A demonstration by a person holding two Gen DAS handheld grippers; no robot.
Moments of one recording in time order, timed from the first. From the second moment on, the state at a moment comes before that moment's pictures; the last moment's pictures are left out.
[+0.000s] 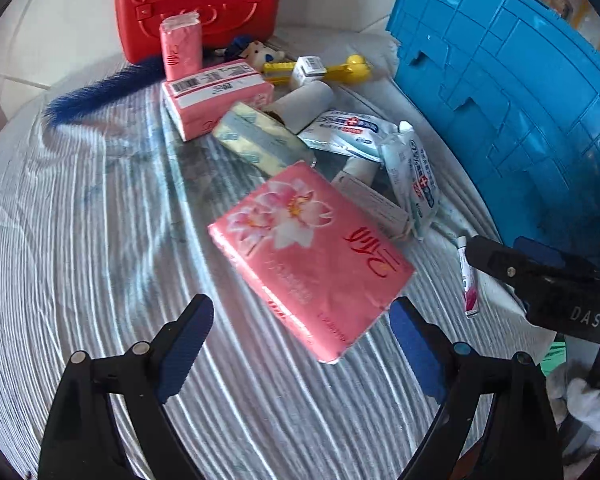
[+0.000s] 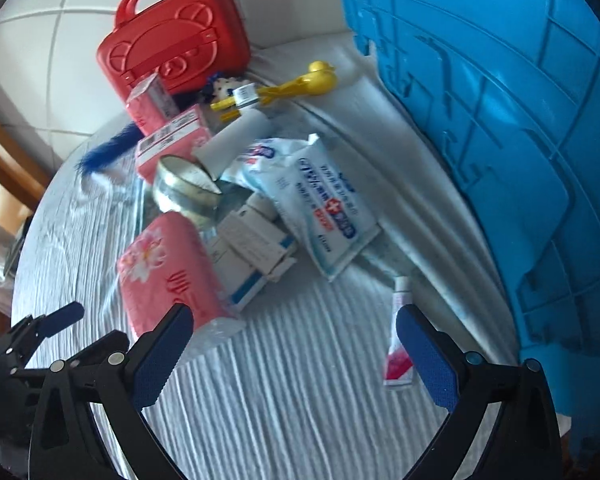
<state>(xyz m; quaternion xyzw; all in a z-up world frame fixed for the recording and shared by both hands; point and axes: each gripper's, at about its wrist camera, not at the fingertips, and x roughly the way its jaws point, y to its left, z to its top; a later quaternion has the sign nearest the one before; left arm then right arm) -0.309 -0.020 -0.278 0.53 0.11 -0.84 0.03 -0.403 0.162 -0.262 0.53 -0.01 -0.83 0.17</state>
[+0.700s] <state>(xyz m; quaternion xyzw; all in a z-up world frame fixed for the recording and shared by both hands) -0.301 -0.102 -0.291 0.53 0.13 -0.82 0.14 -0.422 0.050 -0.295 0.55 0.01 -0.77 0.31</state>
